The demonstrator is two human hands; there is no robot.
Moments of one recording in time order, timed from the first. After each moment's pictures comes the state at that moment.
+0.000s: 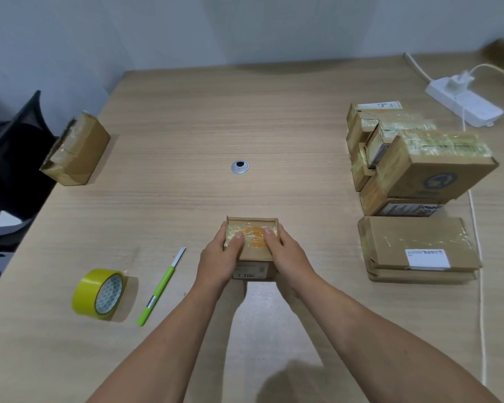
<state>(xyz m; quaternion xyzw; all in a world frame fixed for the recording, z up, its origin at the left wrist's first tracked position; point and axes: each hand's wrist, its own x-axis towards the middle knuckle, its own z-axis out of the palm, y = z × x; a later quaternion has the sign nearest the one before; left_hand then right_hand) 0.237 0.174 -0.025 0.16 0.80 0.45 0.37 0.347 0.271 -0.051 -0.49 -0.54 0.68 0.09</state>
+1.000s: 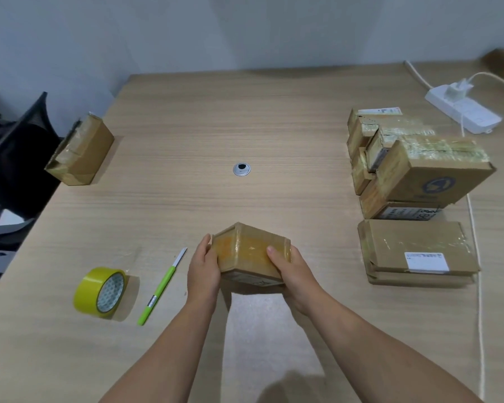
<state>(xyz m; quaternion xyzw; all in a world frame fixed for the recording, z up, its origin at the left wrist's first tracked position) 0.233 0.152 -0.048 0.04 0.79 0.54 0.30 0.372 0.259 -0.072 -0.46 -0.40 0.78 0.11</state>
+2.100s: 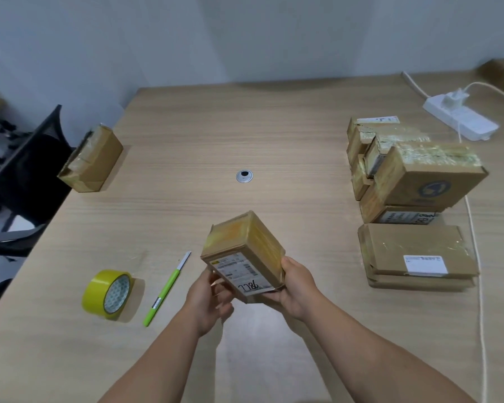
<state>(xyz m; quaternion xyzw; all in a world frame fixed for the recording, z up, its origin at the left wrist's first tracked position) 0.237 0.123 -0.050 -0.17 0.64 0.56 0.51 0.373 0.246 -0.042 -0.52 -0.31 0.79 0.10</state>
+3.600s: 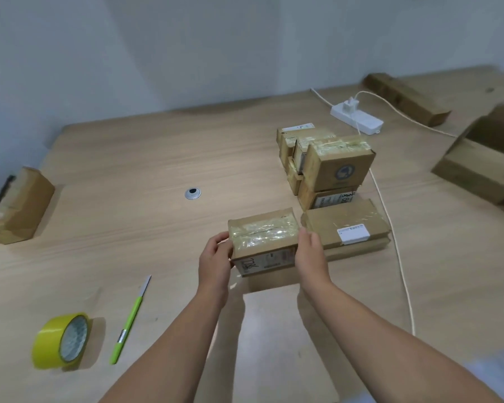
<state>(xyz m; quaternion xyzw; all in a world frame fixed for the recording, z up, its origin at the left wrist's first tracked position) 0.304 0.193 0.000 0.13 0.66 0.60 0.42 0.457 0.264 0.004 -0.62 -0.47 0.54 0.31</state>
